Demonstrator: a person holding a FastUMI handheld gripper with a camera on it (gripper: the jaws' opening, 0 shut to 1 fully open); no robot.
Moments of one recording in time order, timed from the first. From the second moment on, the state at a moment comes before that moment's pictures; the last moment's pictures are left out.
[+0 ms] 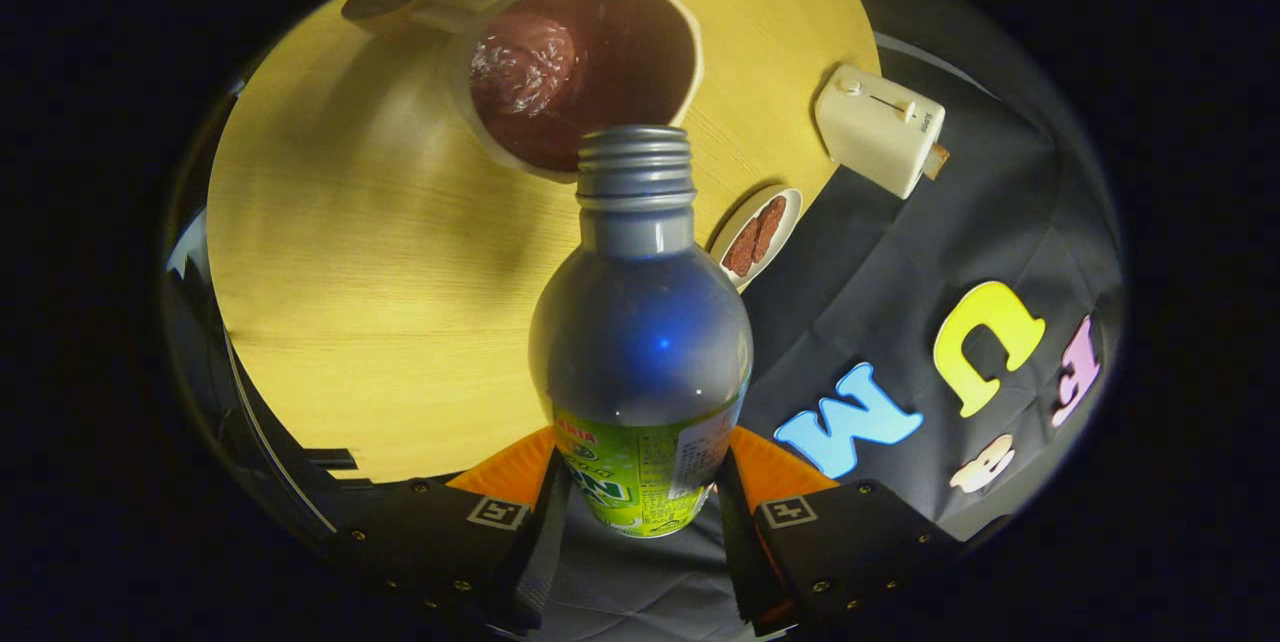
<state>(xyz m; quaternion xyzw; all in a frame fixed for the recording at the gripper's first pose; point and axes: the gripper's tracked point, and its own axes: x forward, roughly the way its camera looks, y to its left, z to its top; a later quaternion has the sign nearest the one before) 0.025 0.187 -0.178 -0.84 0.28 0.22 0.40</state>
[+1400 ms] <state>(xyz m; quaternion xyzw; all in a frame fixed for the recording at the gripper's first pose) 0.014 0.163 -0.241 -0.39 0.40 0.25 0.79</state>
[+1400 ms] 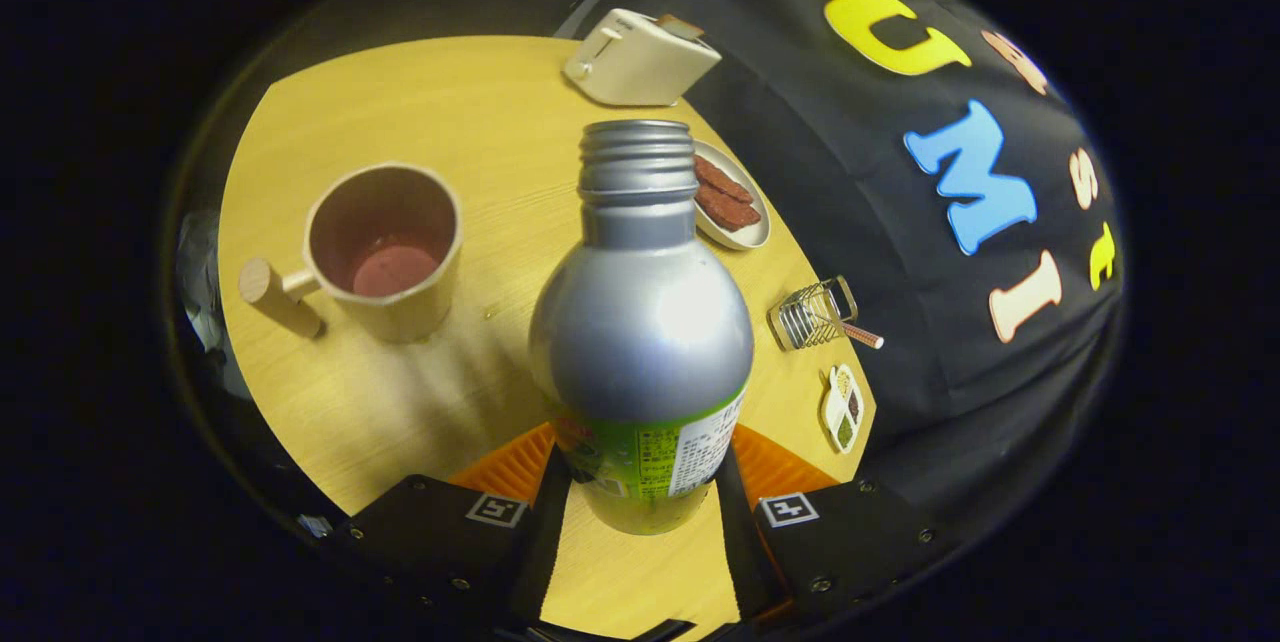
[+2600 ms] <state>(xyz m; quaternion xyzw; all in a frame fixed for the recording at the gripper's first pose) 0.117 0.136 -0.246 -0.11 0.36 0.20 0.90</state>
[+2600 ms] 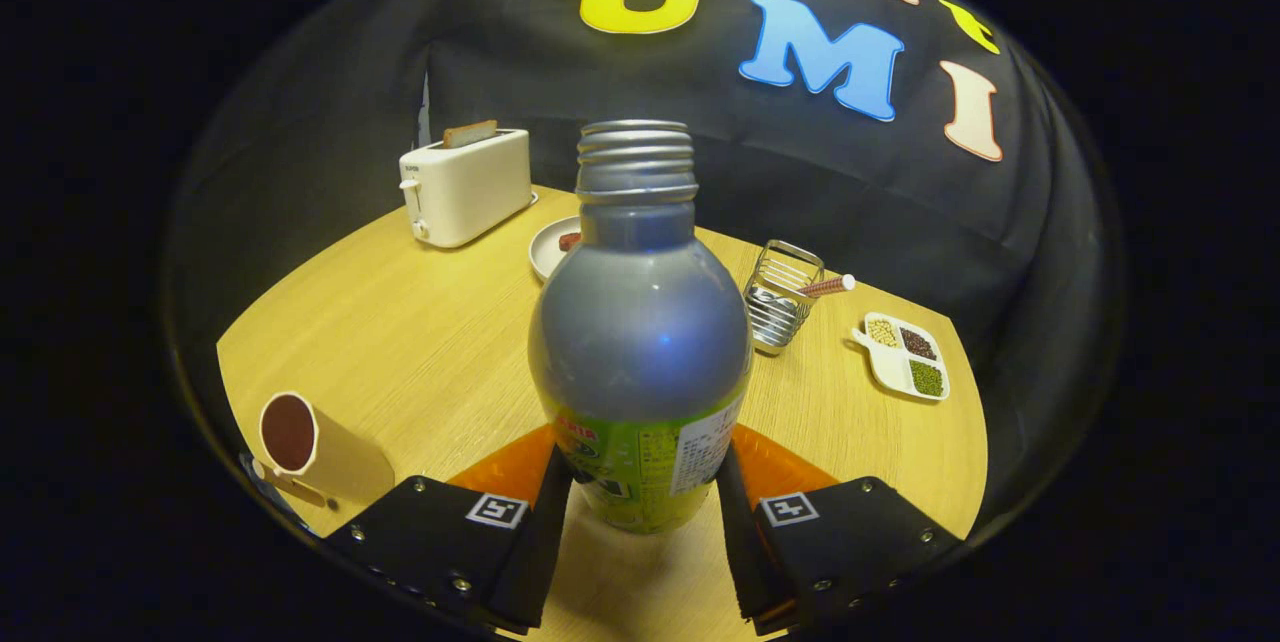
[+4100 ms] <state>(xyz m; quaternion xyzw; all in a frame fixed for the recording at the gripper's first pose) 0.205 0.146 -0.297 -0.06 0.30 0.16 0.94</state>
